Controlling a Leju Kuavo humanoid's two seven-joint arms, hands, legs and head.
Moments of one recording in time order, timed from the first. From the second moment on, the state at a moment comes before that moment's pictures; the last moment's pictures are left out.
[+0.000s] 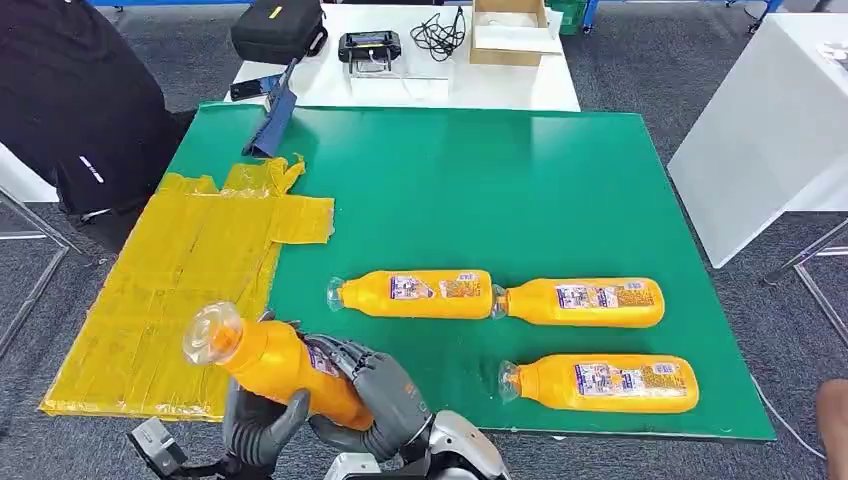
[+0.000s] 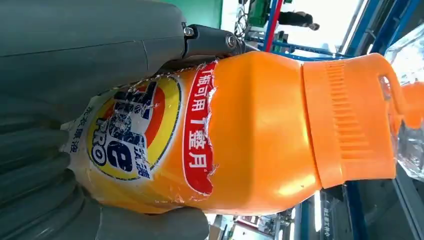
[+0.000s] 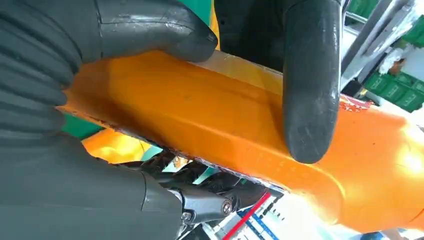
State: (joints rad) left arm 0.33 -0.29 -0.04 -1.68 0.07 -0.39 -0.66; right arm -0.10 0.20 0.81 -1.32 0.60 -0.05 -0.36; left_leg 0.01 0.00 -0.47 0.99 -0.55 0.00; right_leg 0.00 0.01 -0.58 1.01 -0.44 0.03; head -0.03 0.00
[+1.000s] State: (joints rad) left arm 0.07 -0.16 0.02 -1.55 -0.88 0.50 -0.46; right arm -0.02 0.18 0.63 -1.58 0.36 -0.07 -0.42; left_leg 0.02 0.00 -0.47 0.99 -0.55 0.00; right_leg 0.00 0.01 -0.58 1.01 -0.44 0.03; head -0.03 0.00
